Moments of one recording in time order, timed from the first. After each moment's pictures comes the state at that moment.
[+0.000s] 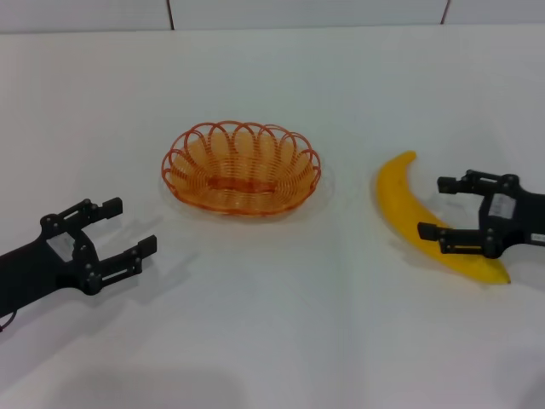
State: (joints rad) left arm -0.36 -2.04 0.70 0.39 1.78 1.43 -0.84; right arm 0.41 1.99 -0.49 -0.52 -2.15 -1.50 1.05
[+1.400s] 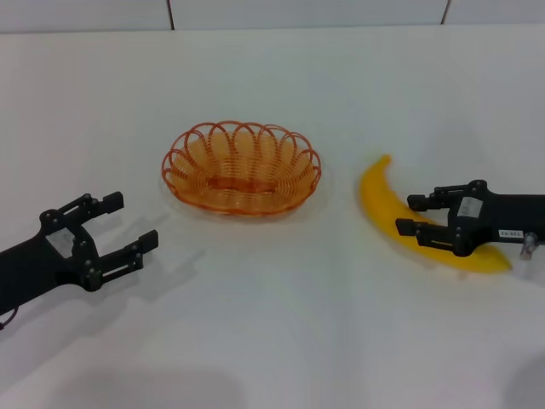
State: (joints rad) left arm -0.36 -2.04 0.70 0.38 1.76 1.46 -0.84; right arm 0.46 2.01 -0.57 -0.52 -2.19 -1.41 1.21
